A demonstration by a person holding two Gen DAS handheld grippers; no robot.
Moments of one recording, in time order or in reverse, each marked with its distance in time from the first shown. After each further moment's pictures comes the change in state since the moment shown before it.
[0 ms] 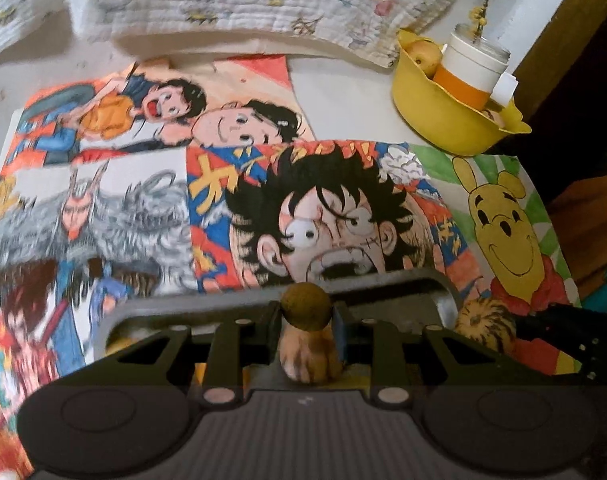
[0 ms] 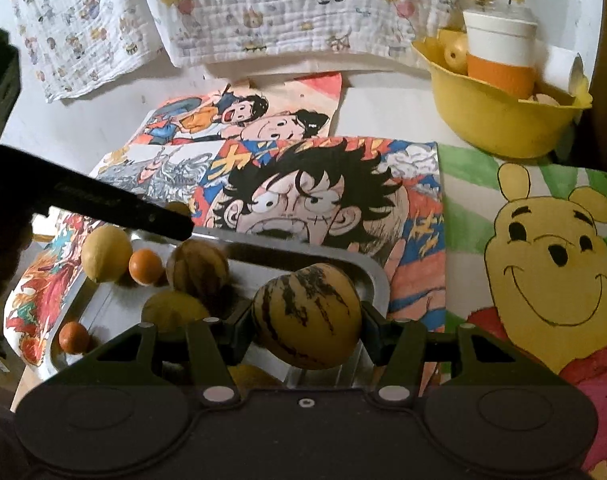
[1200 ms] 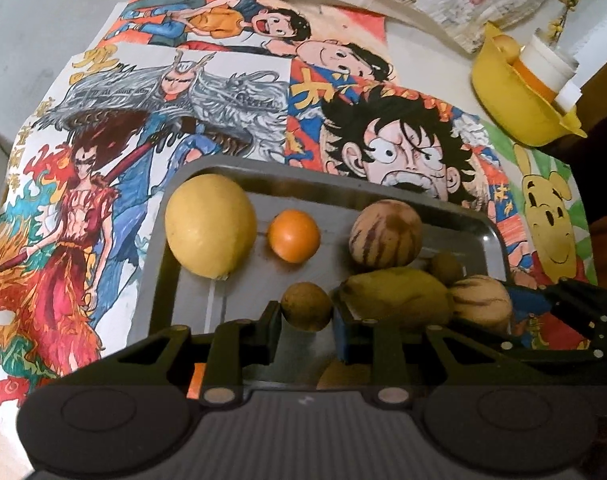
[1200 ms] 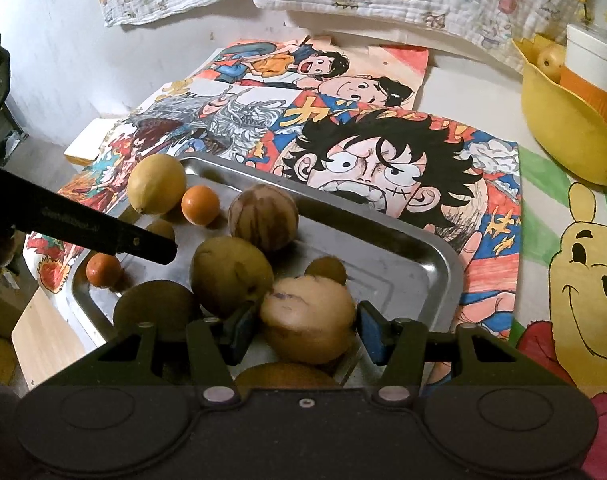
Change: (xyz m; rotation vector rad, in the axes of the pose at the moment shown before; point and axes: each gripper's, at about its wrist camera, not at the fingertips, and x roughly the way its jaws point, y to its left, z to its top) left arm -0.017 0.029 -0.068 -0.236 0.072 0.105; right arm 0.015 0.037 -0.006 -0.205 0.112 0.095
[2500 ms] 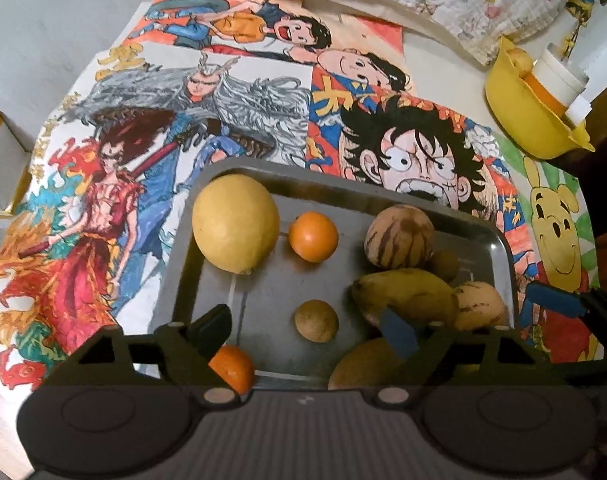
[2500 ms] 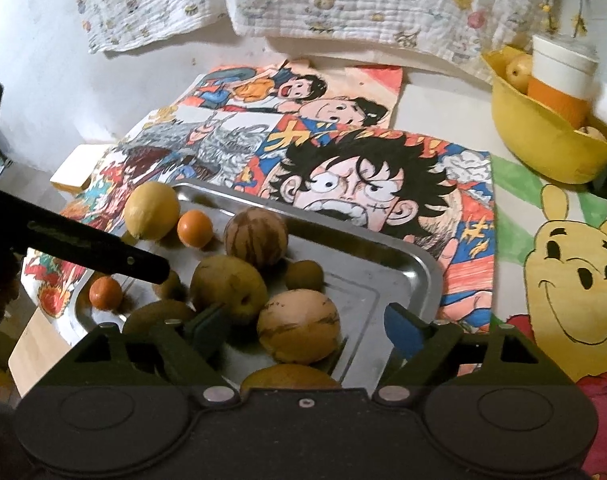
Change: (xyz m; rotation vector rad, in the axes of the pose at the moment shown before) left arm -0.017 0.005 0.003 -0.039 -0.019 0.031; right arm -0.021 0.002 0.000 0.063 -0.061 -0.056
